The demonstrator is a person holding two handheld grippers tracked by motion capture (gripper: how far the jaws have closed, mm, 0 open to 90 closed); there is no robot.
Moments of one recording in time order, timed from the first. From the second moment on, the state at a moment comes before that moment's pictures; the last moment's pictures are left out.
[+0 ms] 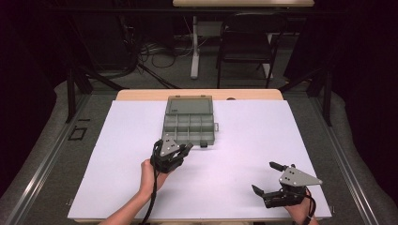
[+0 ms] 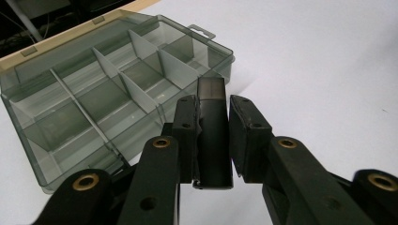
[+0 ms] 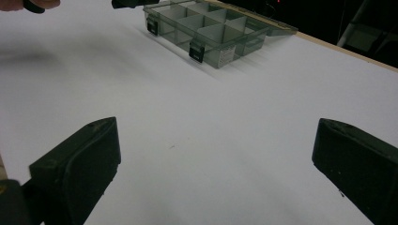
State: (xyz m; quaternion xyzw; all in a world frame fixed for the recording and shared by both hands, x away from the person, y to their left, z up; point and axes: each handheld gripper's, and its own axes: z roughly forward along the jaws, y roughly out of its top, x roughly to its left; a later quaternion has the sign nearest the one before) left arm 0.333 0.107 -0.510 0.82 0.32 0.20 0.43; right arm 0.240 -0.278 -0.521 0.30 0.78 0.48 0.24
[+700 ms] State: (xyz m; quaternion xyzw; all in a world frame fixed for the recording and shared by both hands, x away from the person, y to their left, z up) left arm 0.348 0.108 -0.500 0.81 0.33 0.21 0.44; right arm 0.240 -0.278 -0.521 0.30 0.78 0.48 0.24
